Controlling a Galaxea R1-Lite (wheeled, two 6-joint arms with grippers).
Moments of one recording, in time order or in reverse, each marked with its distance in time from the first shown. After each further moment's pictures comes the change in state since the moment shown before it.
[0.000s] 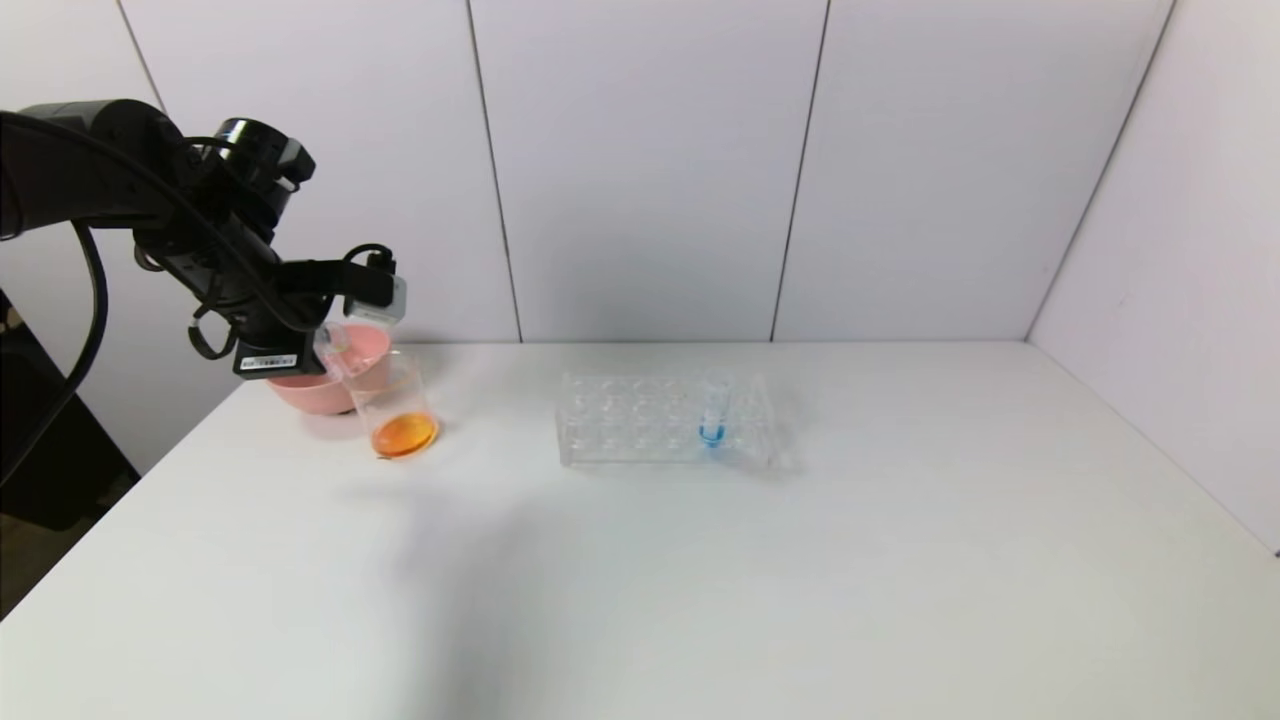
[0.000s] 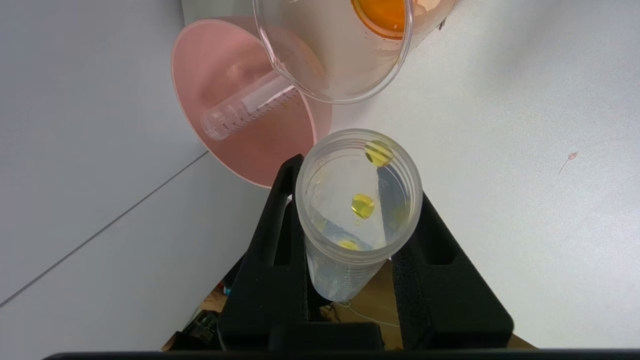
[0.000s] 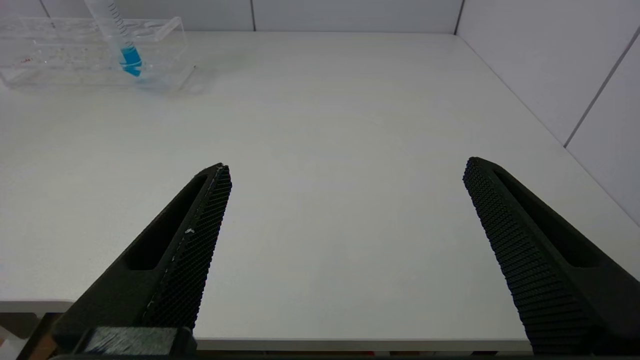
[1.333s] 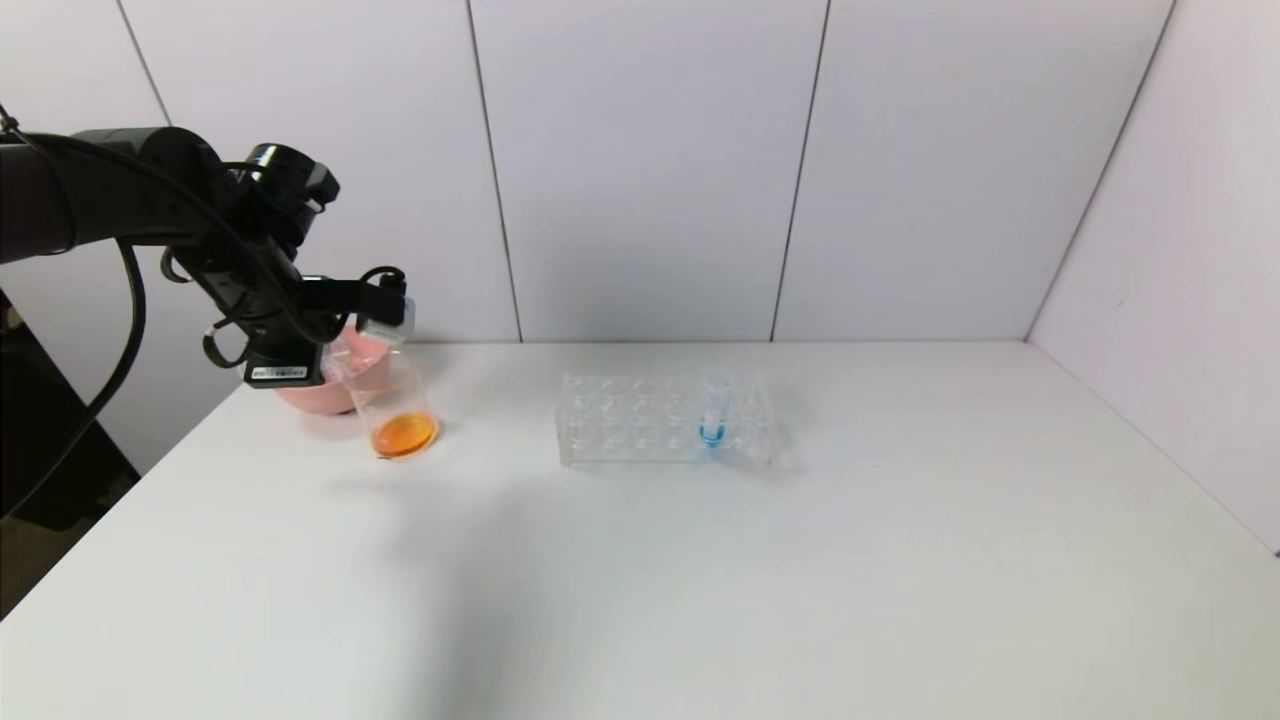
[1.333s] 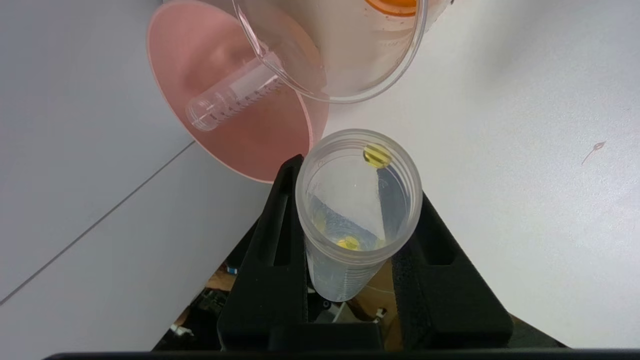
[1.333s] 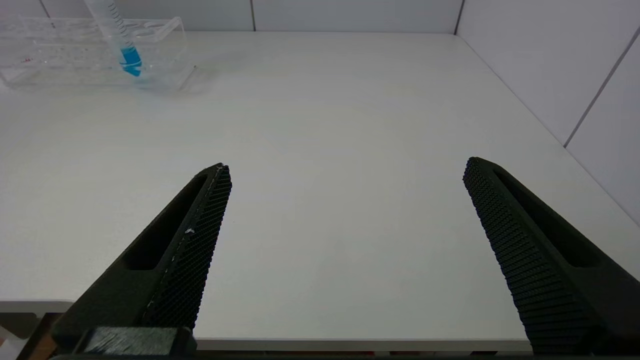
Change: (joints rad) left arm -0.010 0.052 -0.007 -0.010 0.093 0.007; right arm 0.000 0.000 0.000 0.000 0.000 0.000
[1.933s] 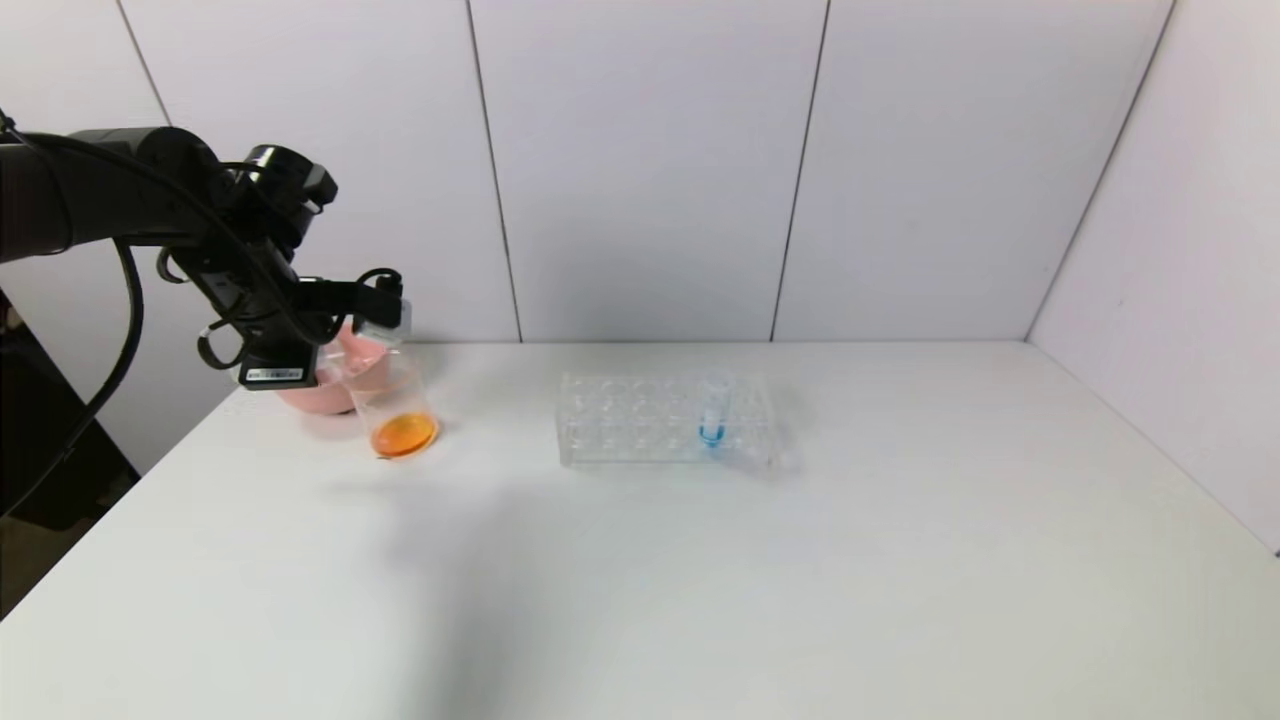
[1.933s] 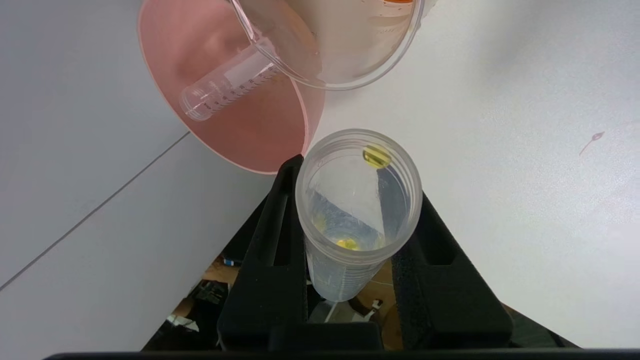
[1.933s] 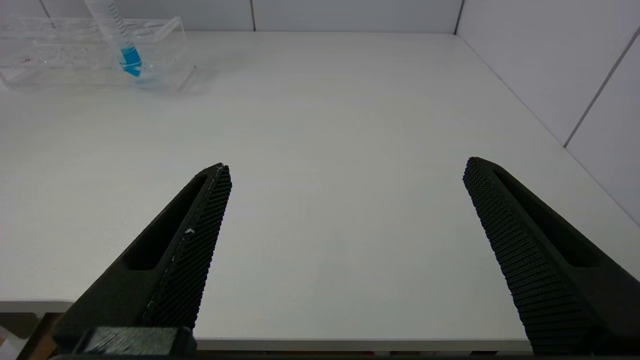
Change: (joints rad) left arm 0.004 -0.003 0.006 0.007 0.020 -0.007; right arm 0.000 0.000 0.000 0.000 0.000 0.000
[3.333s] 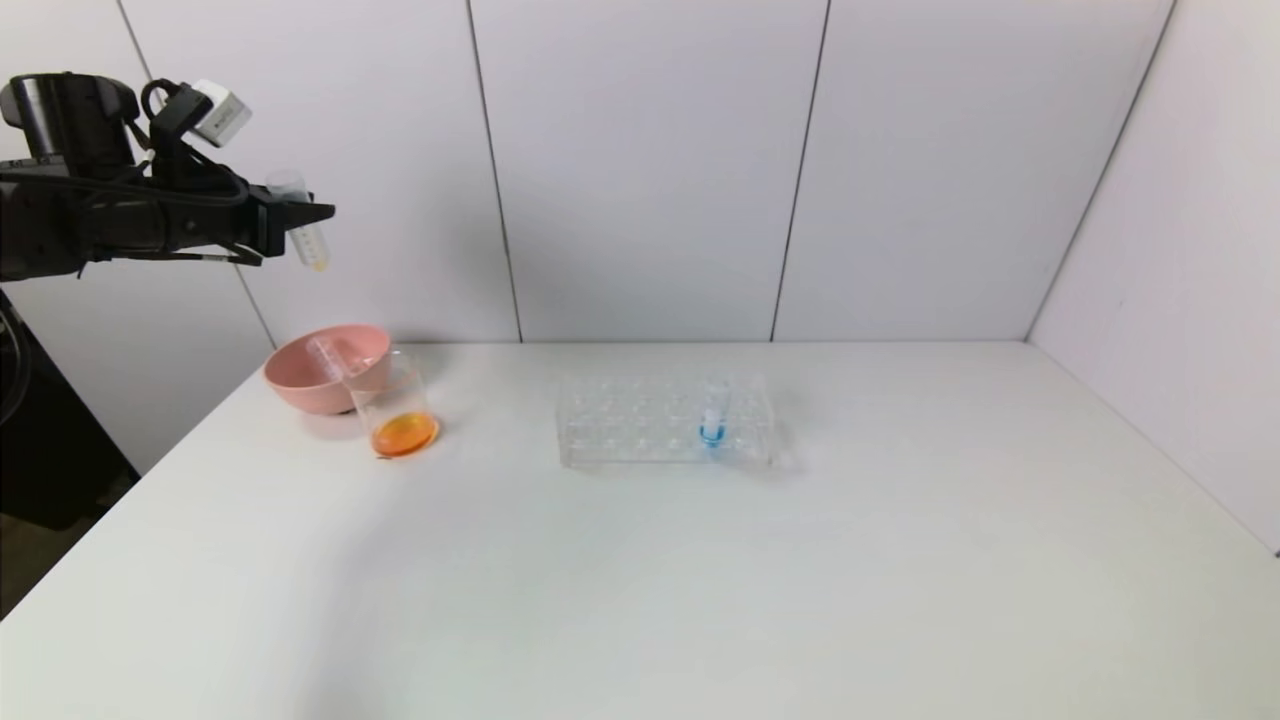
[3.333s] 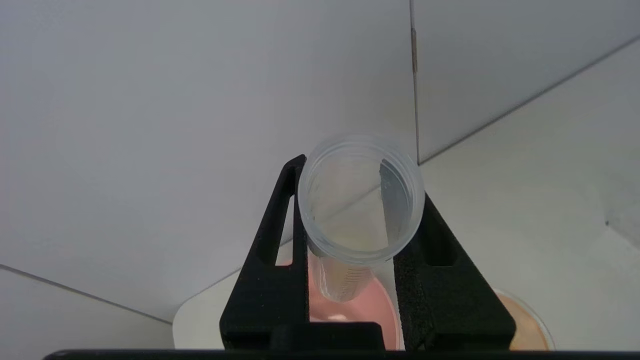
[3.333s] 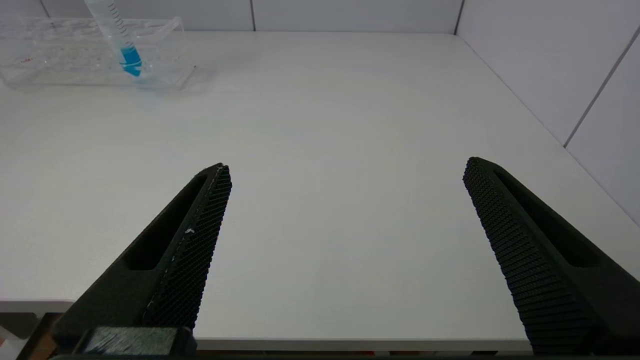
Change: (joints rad) left arm 0.271 -0.050 0.213 -0.986 -0.874 -0.969; right arm 0.000 0.000 0.000 0.000 0.000 0.000
